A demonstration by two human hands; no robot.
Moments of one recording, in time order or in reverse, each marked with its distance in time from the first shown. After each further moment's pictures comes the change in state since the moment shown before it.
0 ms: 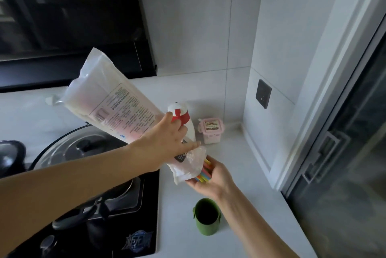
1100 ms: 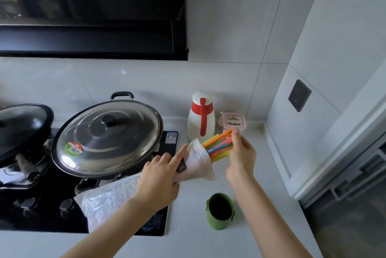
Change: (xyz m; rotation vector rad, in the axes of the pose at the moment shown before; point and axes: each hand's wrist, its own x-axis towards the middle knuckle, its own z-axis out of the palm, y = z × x) left_hand -0.055 0.113 0.071 -1.107 0.073 -0.885; right_hand 0.028 0.003 0.035 -0.542 0.479 -0.790
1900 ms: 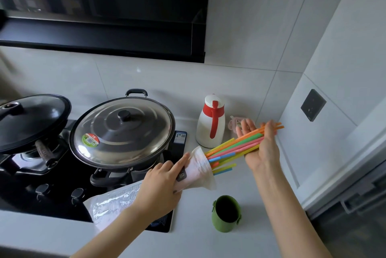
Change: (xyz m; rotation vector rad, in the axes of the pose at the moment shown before) left_hand -0.032 -0.021 0.005 -0.113 0.049 -0.010; right_hand 0.015 -0.030 -0.005 0.458 -0.294 0.134
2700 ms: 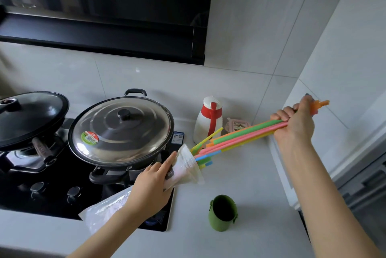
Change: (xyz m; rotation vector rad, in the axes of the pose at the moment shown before) left_hand -0.012 -0.025 0.009 -0.132 0.114 0.008; right_hand 0.012 -0.072 0.030 -0.053 0.151 -0.280
